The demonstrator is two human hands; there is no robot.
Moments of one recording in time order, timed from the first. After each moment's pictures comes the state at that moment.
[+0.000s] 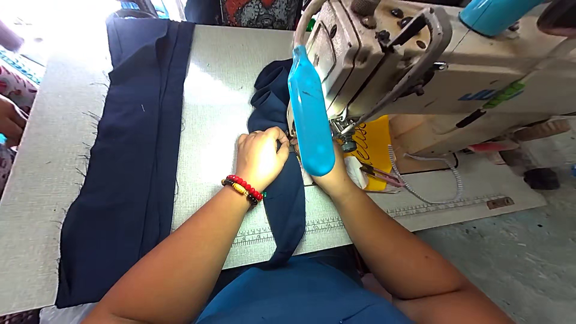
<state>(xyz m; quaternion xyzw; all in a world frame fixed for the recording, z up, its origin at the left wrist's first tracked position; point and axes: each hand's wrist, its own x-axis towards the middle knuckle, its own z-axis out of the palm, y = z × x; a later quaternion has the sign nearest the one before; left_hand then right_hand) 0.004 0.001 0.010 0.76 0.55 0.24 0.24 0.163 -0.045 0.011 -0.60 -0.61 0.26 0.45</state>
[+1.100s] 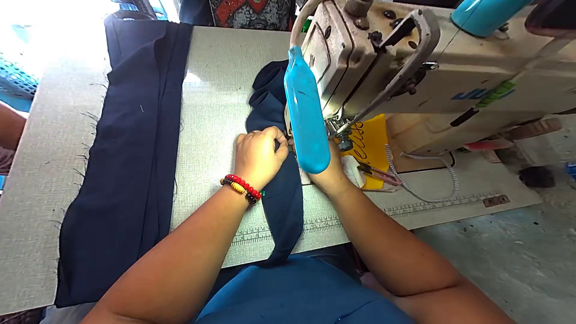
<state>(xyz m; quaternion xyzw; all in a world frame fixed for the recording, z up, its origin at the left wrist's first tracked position) 0.005 0.000 0.009 0.76 0.55 0.25 0.24 0.163 -0.047 0.016 -0.62 -0.62 0.26 0.41</state>
